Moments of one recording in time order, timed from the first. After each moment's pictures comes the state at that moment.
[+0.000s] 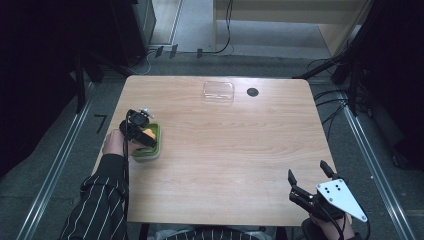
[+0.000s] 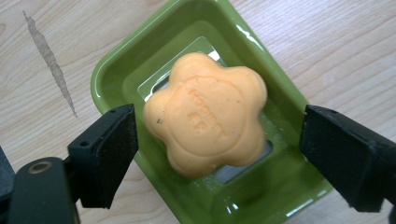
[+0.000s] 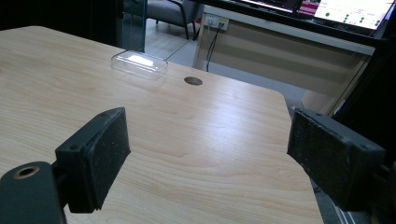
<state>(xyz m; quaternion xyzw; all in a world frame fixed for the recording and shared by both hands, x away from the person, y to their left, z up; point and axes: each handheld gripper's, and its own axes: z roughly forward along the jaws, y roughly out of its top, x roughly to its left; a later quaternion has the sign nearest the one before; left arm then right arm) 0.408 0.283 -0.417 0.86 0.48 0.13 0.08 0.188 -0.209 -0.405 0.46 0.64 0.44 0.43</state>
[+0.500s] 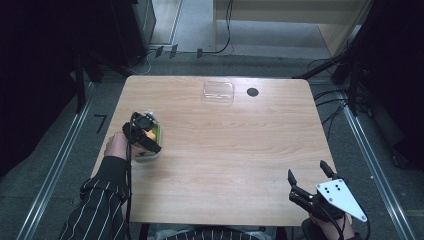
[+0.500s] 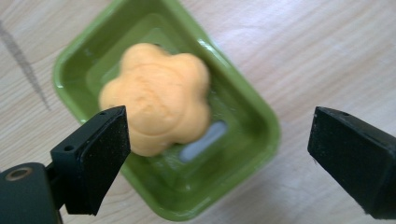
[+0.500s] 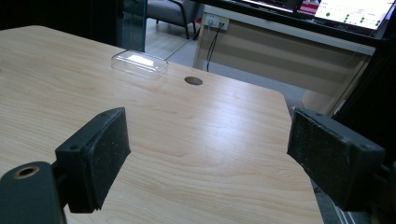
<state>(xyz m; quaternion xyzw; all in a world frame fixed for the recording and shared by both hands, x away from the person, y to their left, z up) 0.390 0.261 -0.408 0.88 0.46 0.11 0.07 0.188 -0.208 -0.405 0.46 0.64 0.44 0.42</state>
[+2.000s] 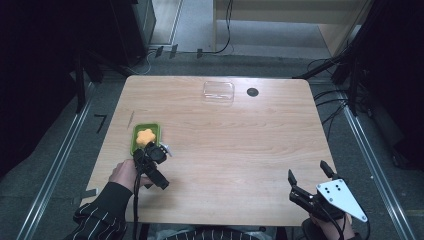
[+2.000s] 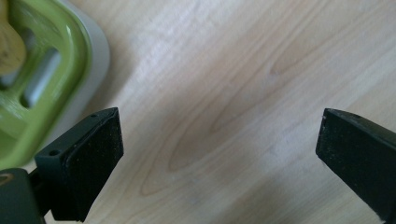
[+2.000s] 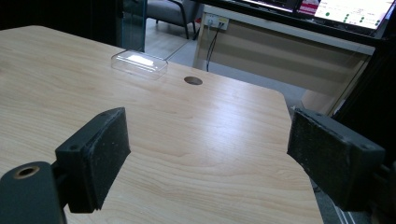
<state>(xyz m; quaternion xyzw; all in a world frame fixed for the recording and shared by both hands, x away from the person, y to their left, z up) 0.312 0.226 -0.432 0.92 0.38 0.05 0.03 0.188 -0.209 -0.405 0.46 0.64 0.44 0.42</state>
